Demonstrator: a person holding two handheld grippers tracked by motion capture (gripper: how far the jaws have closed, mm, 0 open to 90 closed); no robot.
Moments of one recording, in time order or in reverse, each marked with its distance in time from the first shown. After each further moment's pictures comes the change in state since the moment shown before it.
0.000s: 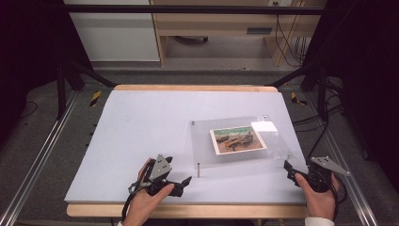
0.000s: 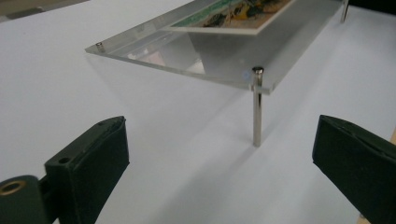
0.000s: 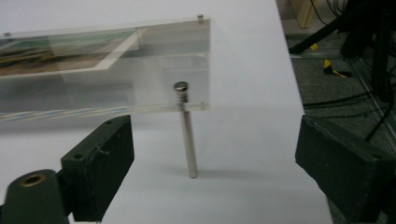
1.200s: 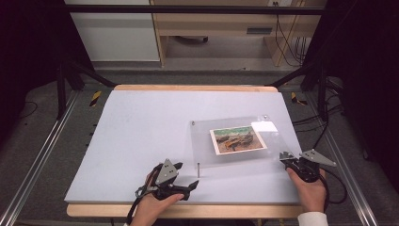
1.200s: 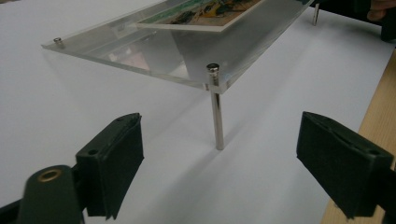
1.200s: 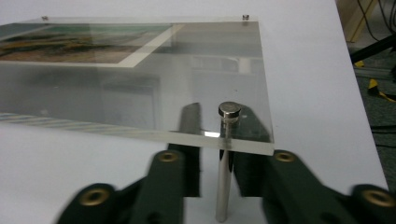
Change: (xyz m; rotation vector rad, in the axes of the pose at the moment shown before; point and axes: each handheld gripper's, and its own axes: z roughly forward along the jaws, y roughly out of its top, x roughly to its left) left arm -0.022 0.001 0.013 -0.034 -0.068 -0.066; right arm 0.001 0.001 0.036 -0.011 0.154 -0.110
